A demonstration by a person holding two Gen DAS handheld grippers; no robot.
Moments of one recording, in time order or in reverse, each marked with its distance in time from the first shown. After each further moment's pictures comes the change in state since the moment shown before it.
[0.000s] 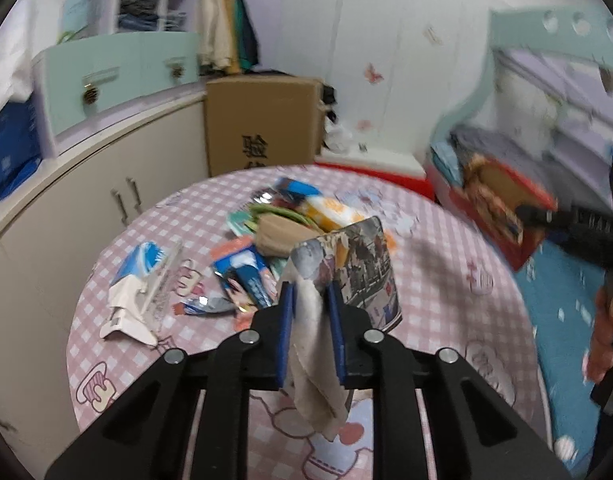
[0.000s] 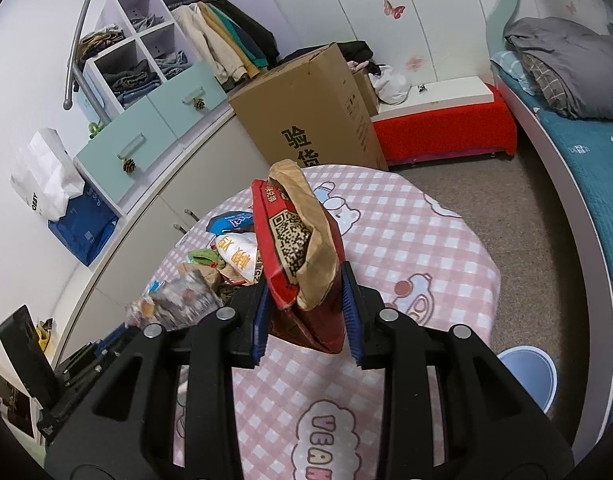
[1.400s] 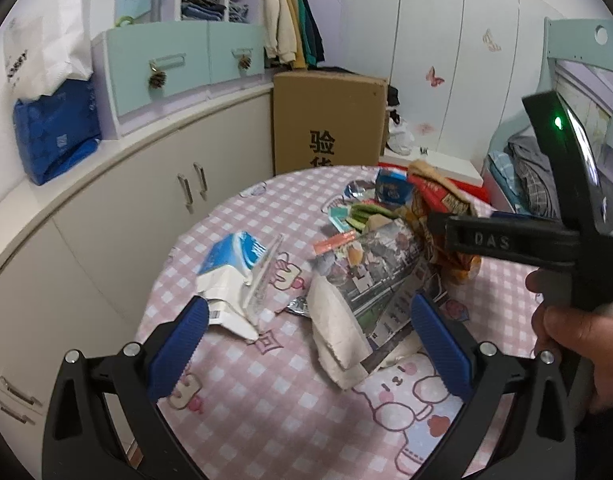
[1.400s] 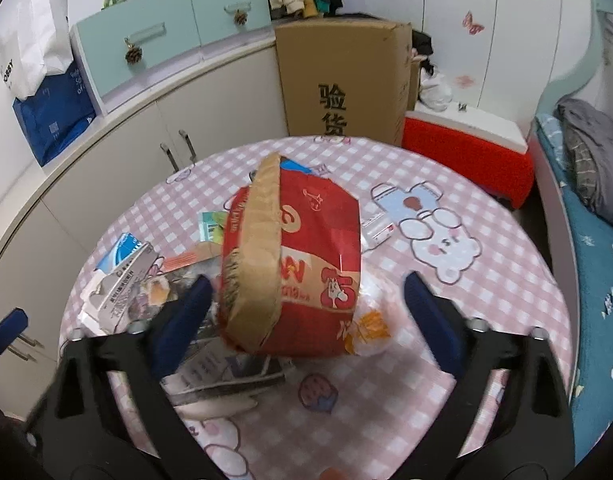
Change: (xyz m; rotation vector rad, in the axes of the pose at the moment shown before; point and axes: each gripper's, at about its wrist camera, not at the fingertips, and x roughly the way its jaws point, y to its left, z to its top) left arm -0.007 0.066 0.002 -0.102 0.012 0.184; right arm 0.144 0.141 -0.007 -0.355 0.169 -0.144
